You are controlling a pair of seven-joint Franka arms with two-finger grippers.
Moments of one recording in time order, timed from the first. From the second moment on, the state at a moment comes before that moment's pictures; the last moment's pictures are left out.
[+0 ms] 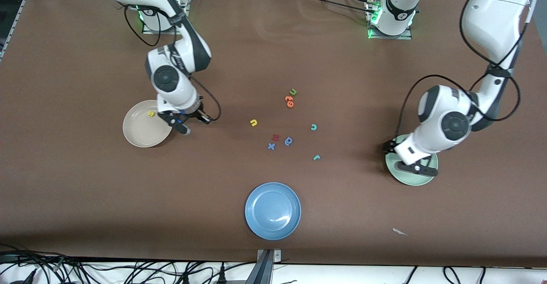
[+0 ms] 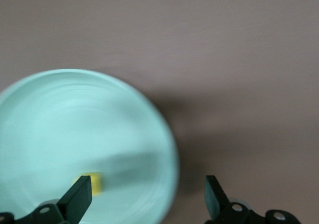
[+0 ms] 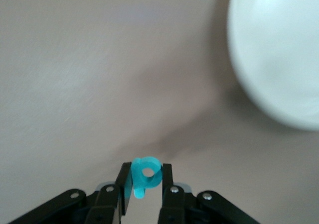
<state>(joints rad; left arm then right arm) 0.13 0.57 -0.32 -1.83 0.24 2.32 -0.15 0.50 0.36 -0.10 -2.11 0.05 2.40 0.93</state>
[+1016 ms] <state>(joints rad) -0.27 0.59 -0.34 -1.96 0.24 2.51 -0.72 0.47 0.40 -0.29 -2.14 0.05 2.34 0.46</state>
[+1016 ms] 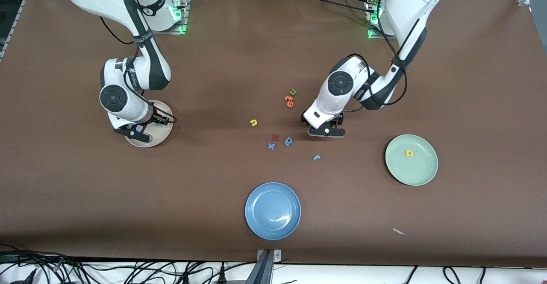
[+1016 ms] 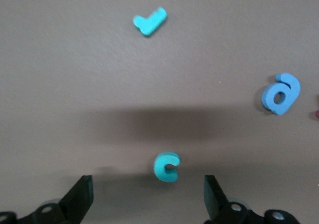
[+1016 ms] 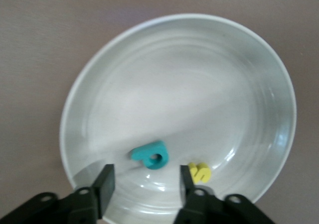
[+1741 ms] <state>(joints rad) -0.29 0.62 -0.33 -1.95 0.25 2.53 -0.76 0.52 0.50 0.02 -1.84 0.07 2.25 1.29</state>
